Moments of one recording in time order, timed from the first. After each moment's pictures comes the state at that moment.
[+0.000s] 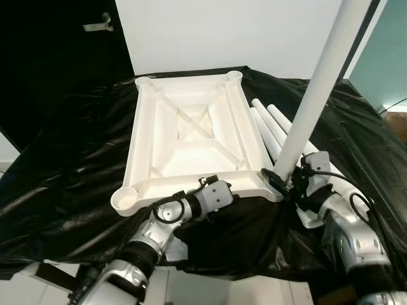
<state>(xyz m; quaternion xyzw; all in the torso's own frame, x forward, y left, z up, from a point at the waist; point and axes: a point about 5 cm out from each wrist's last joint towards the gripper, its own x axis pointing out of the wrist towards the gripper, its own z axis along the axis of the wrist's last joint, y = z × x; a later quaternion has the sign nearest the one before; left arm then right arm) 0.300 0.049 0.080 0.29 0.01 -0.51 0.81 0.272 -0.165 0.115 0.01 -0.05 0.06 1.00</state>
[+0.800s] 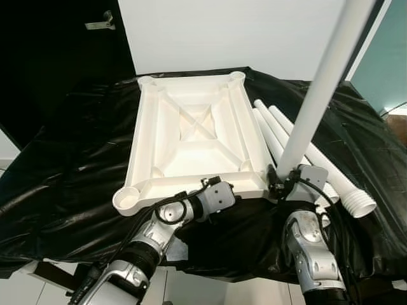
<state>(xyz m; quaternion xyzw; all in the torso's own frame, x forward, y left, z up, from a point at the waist) 0.297 0.047 0.079 0.29 0.00 -0.51 0.81 0.276 -0.152 0.116 0.02 -0.03 -0.01 1.00</state>
